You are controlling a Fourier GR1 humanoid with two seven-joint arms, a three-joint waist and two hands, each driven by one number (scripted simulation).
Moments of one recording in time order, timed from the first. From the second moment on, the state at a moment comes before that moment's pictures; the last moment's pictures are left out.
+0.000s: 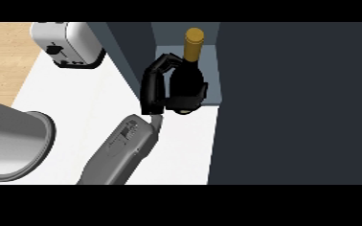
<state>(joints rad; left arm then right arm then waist) -0.59 0.00 -0.40 -1.08 0.34 0.61 -0.42 -0.07 -0.07 0.00 -2.48 -0.13 0.16 0.64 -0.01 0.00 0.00</state>
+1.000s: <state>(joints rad) -0.81 0.00 -0.25 -0.75 0.42 0.50 -0.45 -0.05 -0.05 0.00 -2.47 -0.15 0.18 0.62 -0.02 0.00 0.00</state>
